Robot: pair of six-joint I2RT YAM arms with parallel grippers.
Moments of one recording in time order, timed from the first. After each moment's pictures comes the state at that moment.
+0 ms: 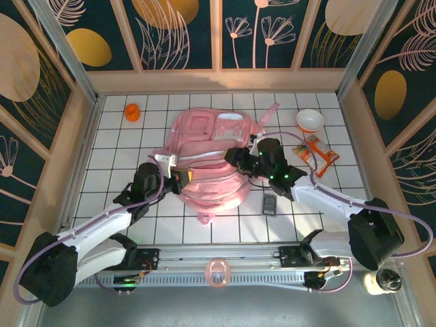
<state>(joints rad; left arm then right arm) -0.52 1.04 0.37 0.22 0.28 -0.51 0.69 1.26 0.71 0.19 -0.32 1.17</state>
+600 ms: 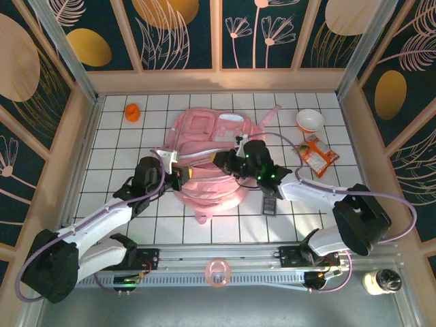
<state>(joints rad) -0.49 1.06 0.45 0.10 0.27 -0.46 0.74 1.38 0.75 0.27 -0.33 1.16</state>
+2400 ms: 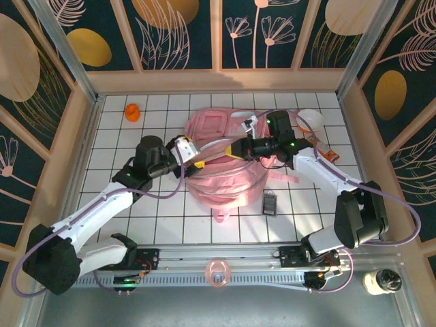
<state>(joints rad) -0.54 1.14 0.74 -0.02 0.34 0.50 0.44 1.45 1.03 -0.22 -0.97 0.68</state>
